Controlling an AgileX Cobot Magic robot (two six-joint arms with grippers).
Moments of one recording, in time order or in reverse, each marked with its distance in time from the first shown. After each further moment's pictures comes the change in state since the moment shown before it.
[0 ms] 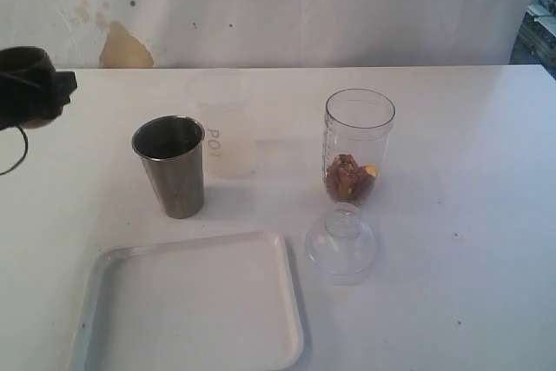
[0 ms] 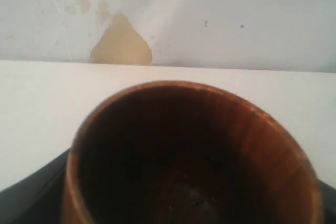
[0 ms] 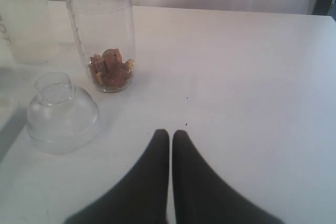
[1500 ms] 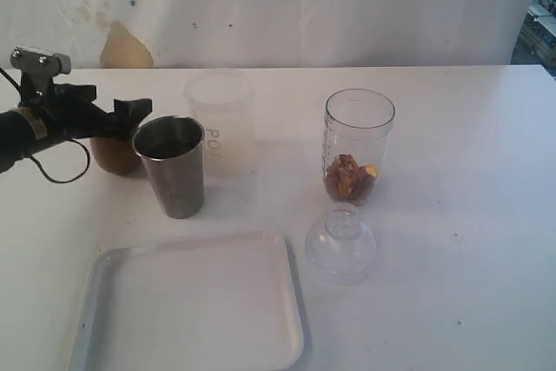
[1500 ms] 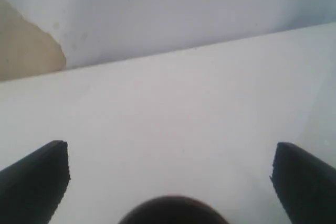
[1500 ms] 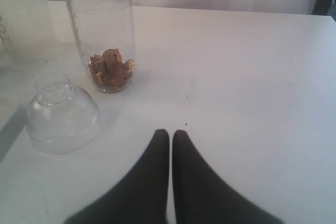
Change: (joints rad) left arm 0.004 0.478 -0.309 0.267 -0.298 0.026; right arm 0.000 0.000 0.000 0.000 0.000 0.000
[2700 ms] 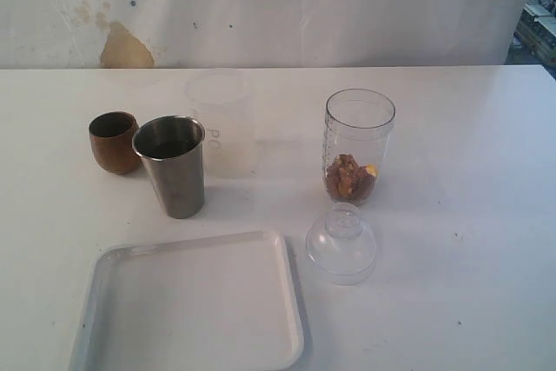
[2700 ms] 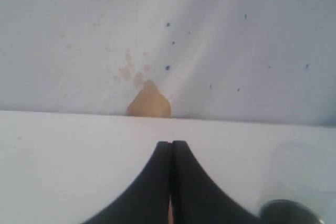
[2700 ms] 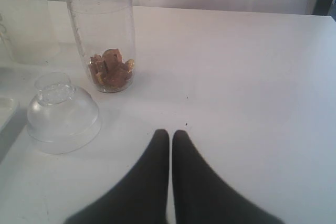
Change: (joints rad) left arm 0.000 -1.216 0.461 0.109 0.686 -0.444; right arm 0.000 0.000 0.000 0.000 0.000 0.000
